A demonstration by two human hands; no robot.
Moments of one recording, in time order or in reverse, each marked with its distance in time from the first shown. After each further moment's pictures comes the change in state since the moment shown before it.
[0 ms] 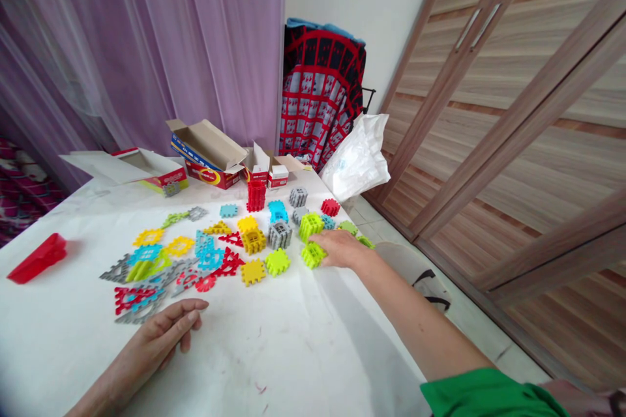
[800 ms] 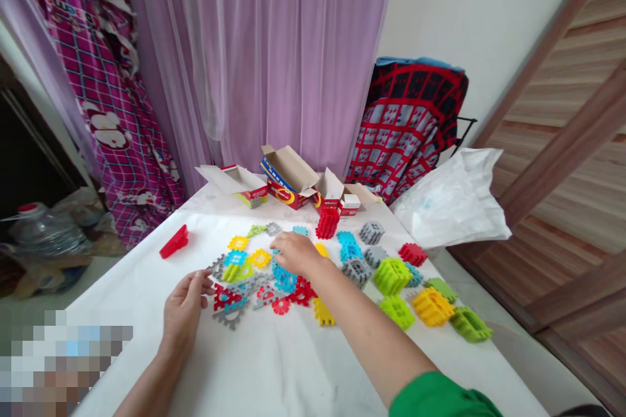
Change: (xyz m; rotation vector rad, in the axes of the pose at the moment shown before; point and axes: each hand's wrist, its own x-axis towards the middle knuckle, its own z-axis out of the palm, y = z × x) left_hand 0.021 -0.004 -0.088 -0.317 0.919 0.292; right_hand 0.170 -0.196 -0.041 0.159 0.305 -0.489
